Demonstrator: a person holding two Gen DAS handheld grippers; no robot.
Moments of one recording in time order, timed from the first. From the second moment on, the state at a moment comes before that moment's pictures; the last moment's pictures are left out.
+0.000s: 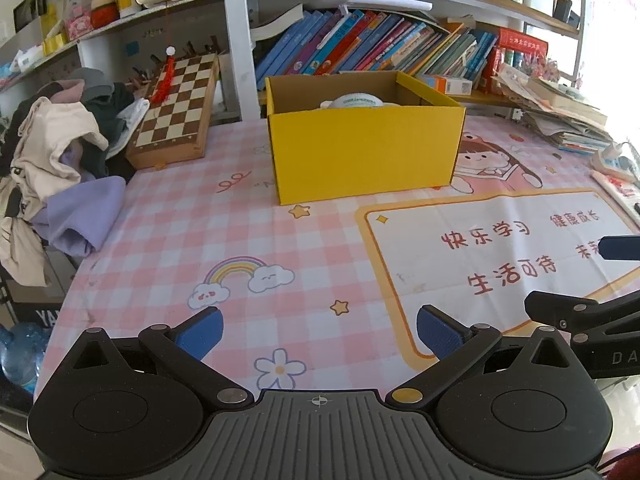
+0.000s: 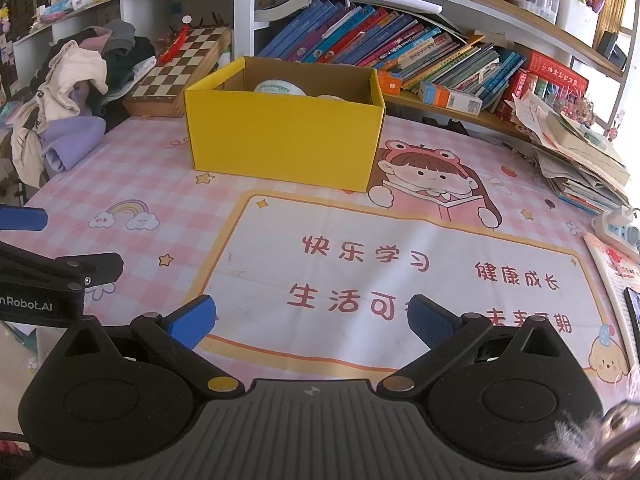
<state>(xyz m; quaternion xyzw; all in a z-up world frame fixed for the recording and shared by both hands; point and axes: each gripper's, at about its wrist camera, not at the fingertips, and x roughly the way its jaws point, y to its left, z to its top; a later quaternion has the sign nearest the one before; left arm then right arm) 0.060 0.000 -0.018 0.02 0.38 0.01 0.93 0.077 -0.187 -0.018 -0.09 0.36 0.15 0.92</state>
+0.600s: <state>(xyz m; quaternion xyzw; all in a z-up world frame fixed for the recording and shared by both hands) 0.063 -0.004 -0.018 0.00 0.37 0.00 0.93 0.083 -0.196 -0.020 -0.08 0.36 0.15 0.92</state>
